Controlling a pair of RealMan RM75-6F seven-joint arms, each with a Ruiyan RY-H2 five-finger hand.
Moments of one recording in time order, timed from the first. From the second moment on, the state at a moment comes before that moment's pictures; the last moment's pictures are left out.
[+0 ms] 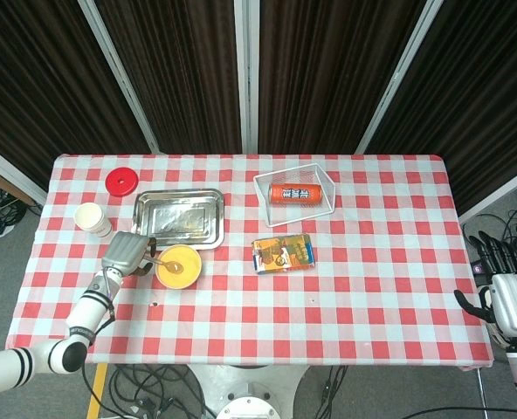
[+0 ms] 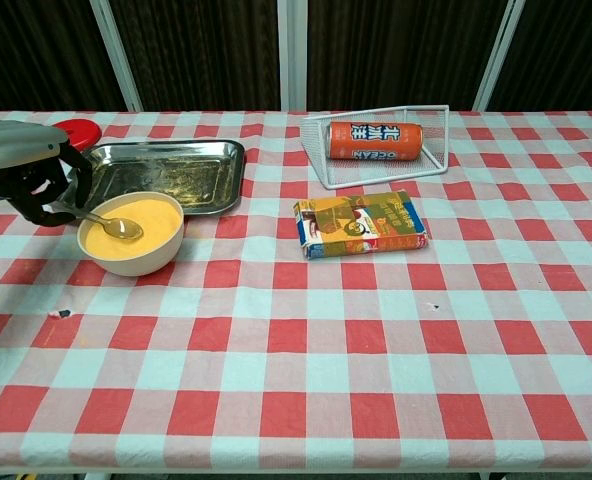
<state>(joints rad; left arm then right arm) -0.69 -1.42 -0.09 -1.49 0.93 0.89 0.42 0.12 -1.05 0.09 -1.61 -1.47 1.44 0.14</state>
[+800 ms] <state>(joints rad) -0.70 -1.40 -0.09 -1.50 0.95 0.90 0.42 0.12 -1.05 0.09 -1.61 -1.47 1.44 0.14</state>
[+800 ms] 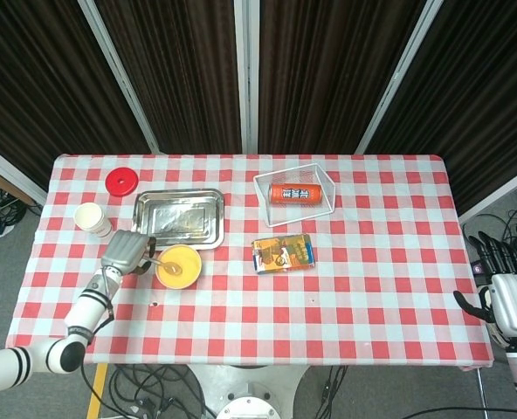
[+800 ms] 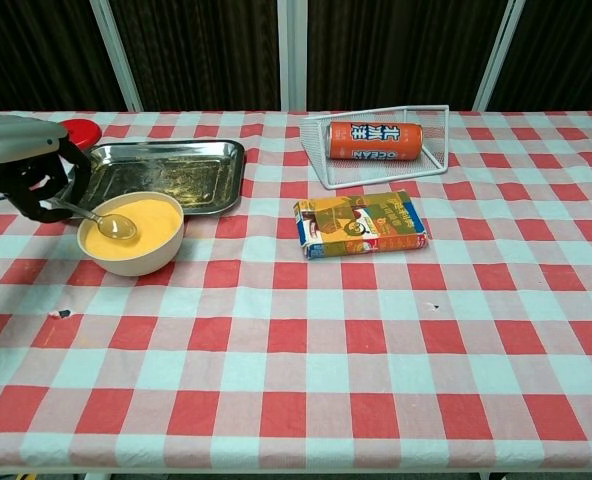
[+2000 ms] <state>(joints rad) -0.73 -1.66 0.03 -1.35 1.14 1.24 1.16 0.11 -1.04 0.09 -1.61 -1.48 1.45 0.15</state>
